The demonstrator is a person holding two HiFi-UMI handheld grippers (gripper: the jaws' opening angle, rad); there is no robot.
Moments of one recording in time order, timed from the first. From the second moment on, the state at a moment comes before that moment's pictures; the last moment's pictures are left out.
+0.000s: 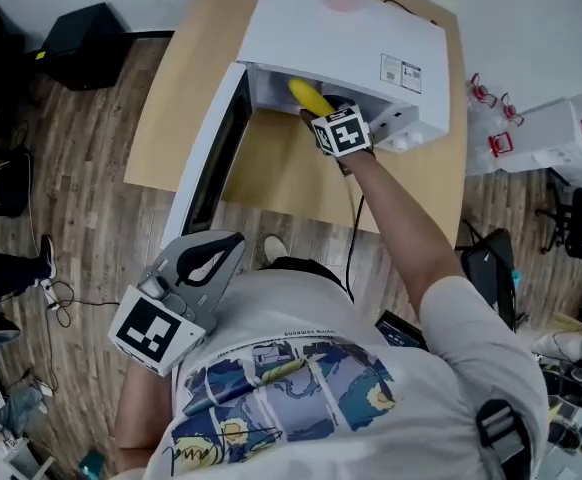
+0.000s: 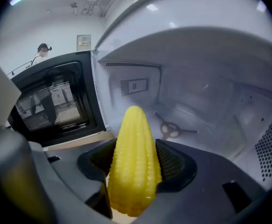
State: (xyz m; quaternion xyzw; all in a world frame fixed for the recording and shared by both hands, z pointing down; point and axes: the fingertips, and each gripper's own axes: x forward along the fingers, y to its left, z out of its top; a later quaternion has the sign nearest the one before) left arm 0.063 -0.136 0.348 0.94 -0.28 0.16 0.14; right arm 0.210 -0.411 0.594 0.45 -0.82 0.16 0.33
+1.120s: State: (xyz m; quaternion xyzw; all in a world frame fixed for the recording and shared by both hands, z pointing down) left arm 0.042 -0.166 0.361 0.91 -0.34 0.18 0.16; right arm 0.199 -0.482 0.622 0.45 -0.82 0.11 0.33
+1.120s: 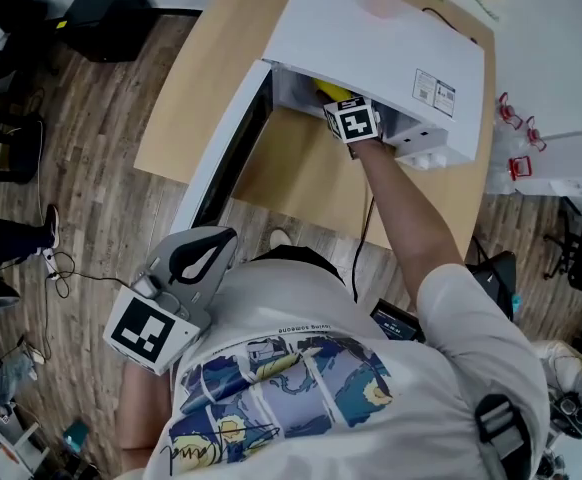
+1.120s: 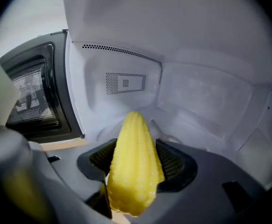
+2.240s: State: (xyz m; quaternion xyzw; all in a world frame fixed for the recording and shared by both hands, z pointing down) left arm 0.012 -0.134 0.358 0.93 -0.30 0.17 0.15; right arm 0.218 -0.436 0.589 0.53 -0.79 0.13 0.28
